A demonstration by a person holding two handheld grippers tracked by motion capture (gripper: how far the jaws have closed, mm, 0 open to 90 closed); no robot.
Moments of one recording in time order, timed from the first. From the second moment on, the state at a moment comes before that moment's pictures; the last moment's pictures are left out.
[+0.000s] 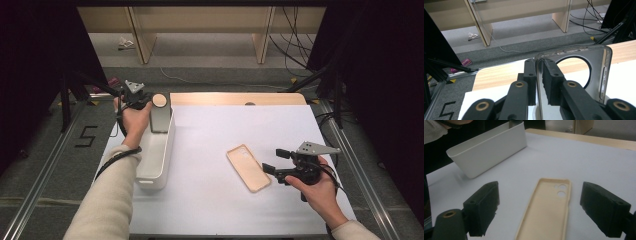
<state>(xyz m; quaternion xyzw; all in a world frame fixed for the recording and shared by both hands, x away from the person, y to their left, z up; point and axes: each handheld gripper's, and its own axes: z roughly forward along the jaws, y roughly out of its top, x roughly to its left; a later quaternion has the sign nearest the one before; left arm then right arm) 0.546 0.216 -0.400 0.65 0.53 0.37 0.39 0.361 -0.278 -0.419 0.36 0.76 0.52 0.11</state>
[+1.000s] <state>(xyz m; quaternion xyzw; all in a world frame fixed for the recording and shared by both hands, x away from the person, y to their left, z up) 0.512 0.212 -0.391 0.68 0.53 0.31 0.40 0.364 -0.277 -0.422 0.37 0.77 0.51 0.11</state>
